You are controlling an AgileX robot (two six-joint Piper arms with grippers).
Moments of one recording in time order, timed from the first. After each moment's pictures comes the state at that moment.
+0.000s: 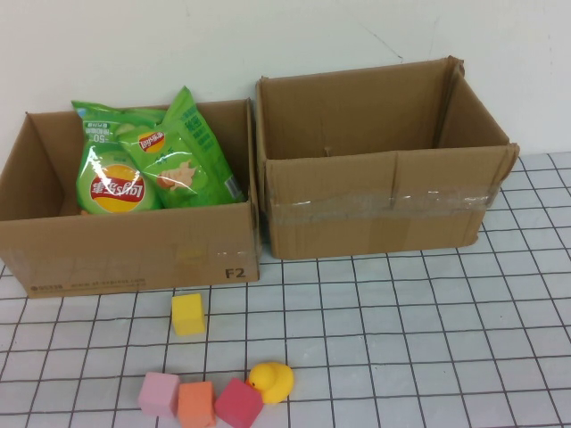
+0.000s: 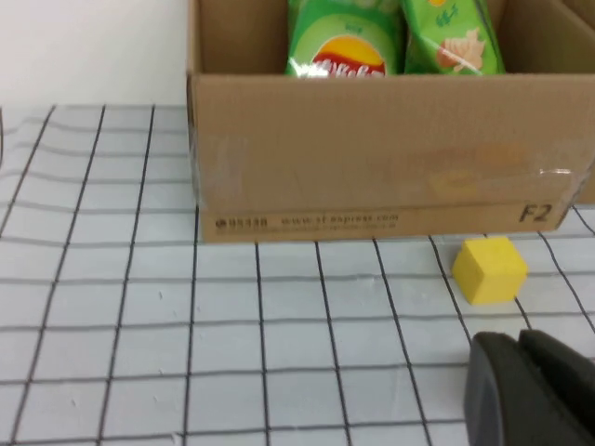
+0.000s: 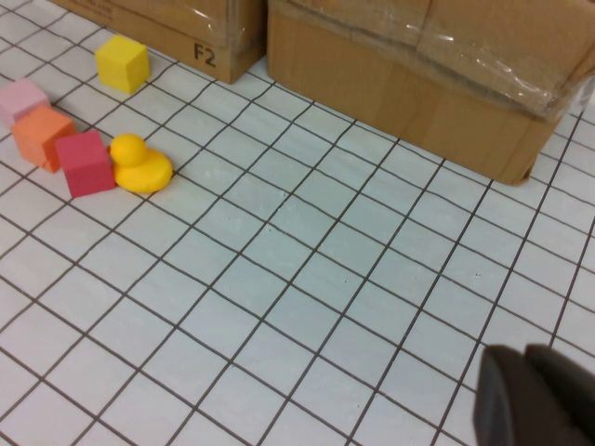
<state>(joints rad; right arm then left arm) 0.32 0.30 -0.62 0.21 0.92 -0.36 -0.53 0.11 -0.33 0.59 0.76 -0.73</state>
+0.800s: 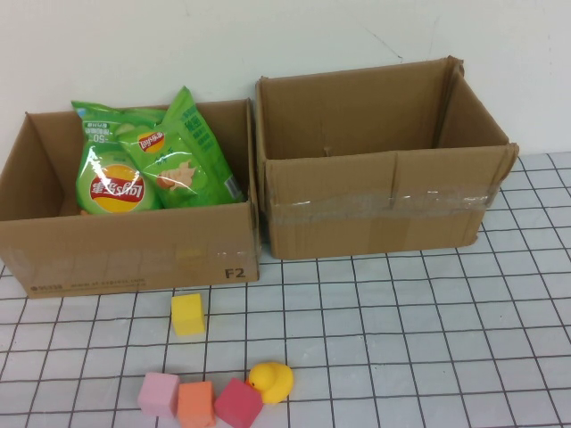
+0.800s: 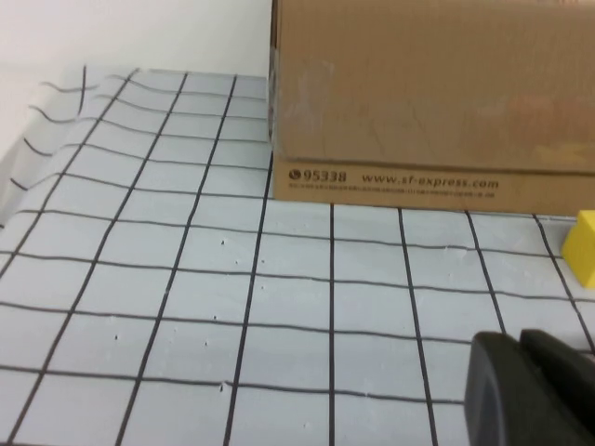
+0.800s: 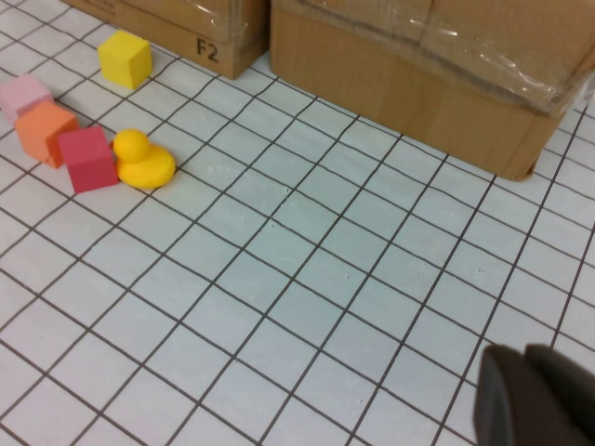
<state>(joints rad) 0.32 0.30 -0.62 0.21 0.93 -0.37 0.06 -0.01 0.03 -0.02 0.33 -0.10</state>
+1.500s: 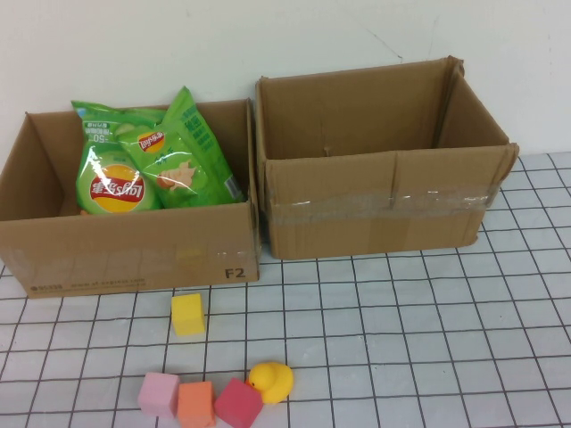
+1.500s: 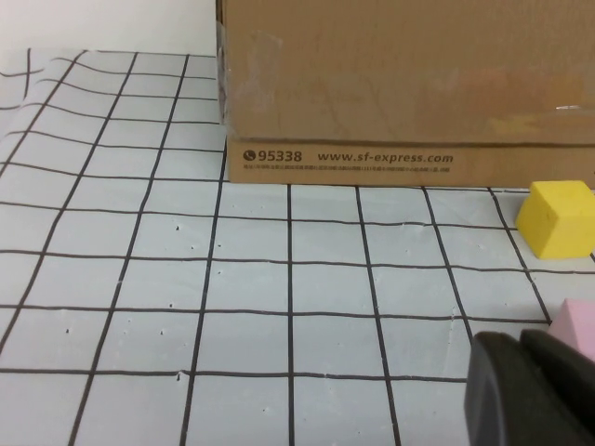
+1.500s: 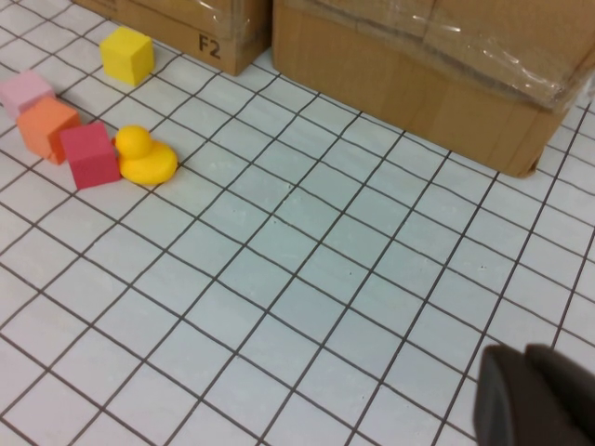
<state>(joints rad) 0.32 0.30 -0.62 0.21 0.94 -0.37 0.00 -0.01 0.02 -0.05 0.37 -0.08</state>
